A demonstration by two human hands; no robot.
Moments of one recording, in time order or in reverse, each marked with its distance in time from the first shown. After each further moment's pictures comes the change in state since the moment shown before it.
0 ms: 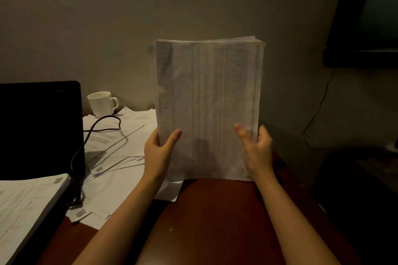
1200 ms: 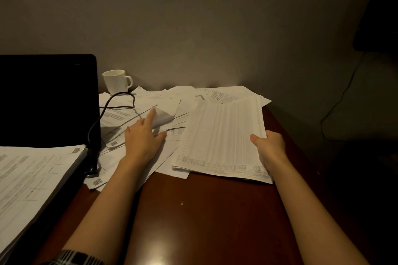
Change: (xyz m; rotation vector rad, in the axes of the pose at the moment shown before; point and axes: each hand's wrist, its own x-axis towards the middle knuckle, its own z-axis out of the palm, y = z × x) left_hand 0.029 -0.036 -0.077 1.285 -0.038 0.004; right_hand 0.009 0.040 -0.006 -0.320 -0.040 0.476
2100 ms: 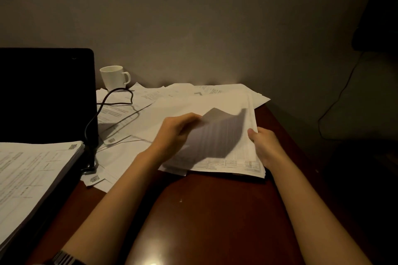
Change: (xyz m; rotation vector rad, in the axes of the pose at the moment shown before) left_hand -0.023 0.063 -0.015 -0.622 0.070 0.725; right_hand -0.008 -0.012 0.001 -0.018 -0.196 0.051
